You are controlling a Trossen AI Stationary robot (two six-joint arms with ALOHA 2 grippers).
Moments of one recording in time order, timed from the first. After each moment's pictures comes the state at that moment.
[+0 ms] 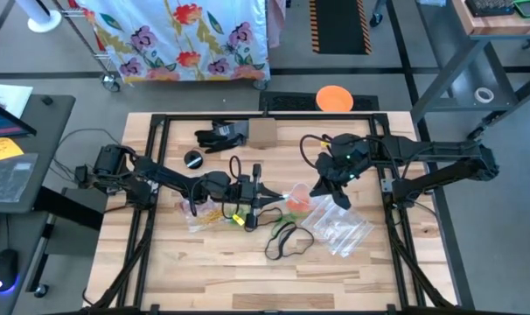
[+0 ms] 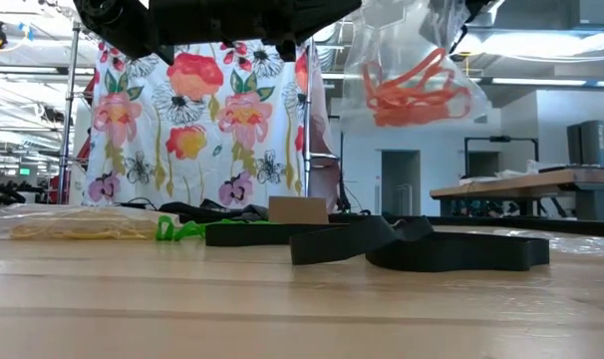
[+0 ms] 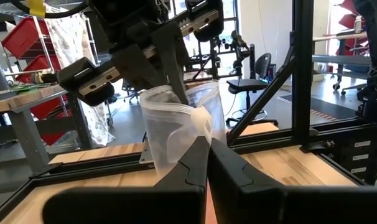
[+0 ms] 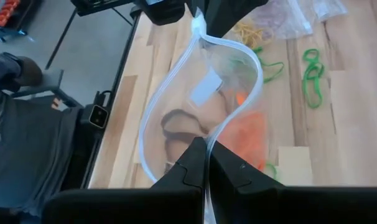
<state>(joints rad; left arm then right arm) -0.11 1.66 0.79 0.99 -0.03 0.14 -0.06 1.17 1.10 -0.65 -0.38 0.14</state>
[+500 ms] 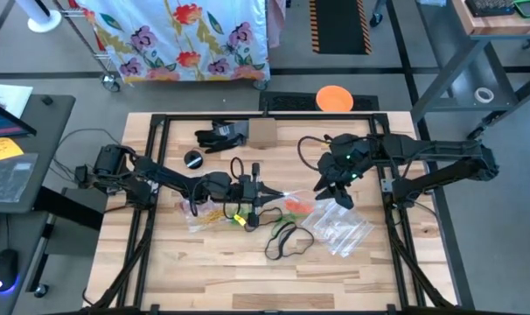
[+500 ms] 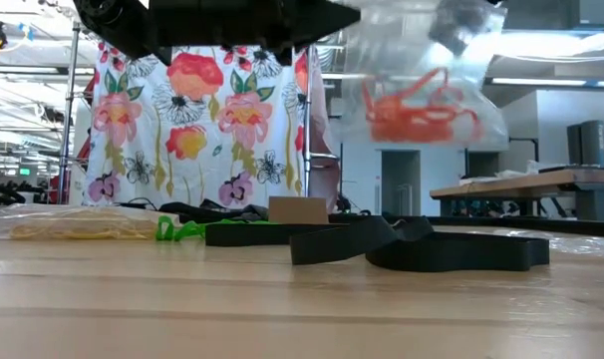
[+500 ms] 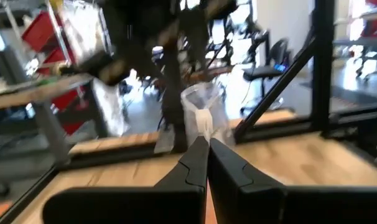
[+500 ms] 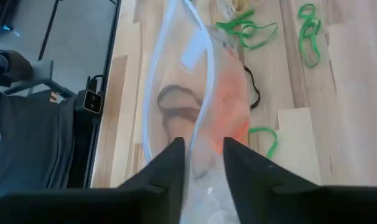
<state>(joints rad) -0.11 1.66 0.79 0.97 -0.09 0.18 -0.06 1.17 1.12 -0.76 -0.36 0.15</state>
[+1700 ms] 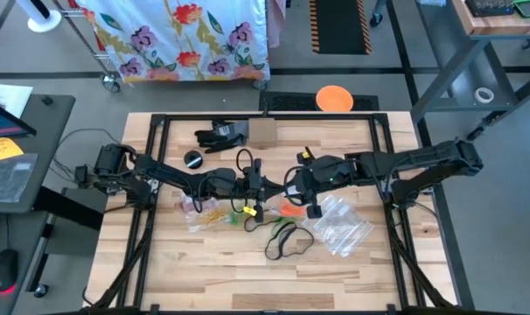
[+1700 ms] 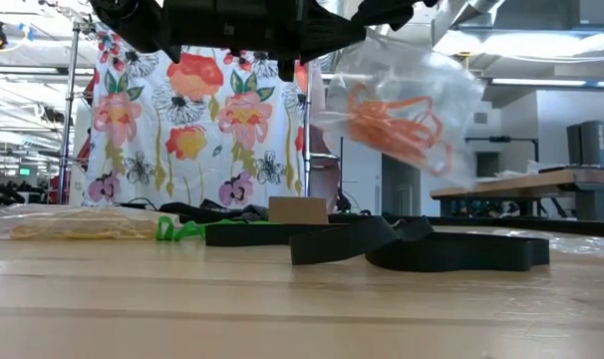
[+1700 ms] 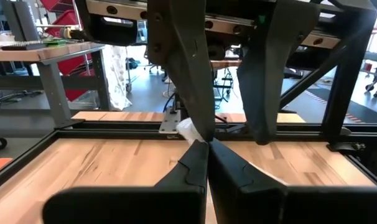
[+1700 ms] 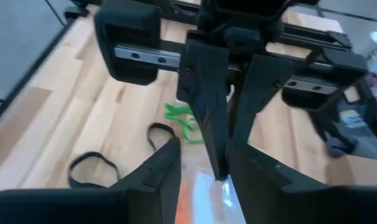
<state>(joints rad) -0.09 1.66 0.84 0.84 -0.13 0.02 0.11 1.36 1.16 -0.40 0.07 -0.13</state>
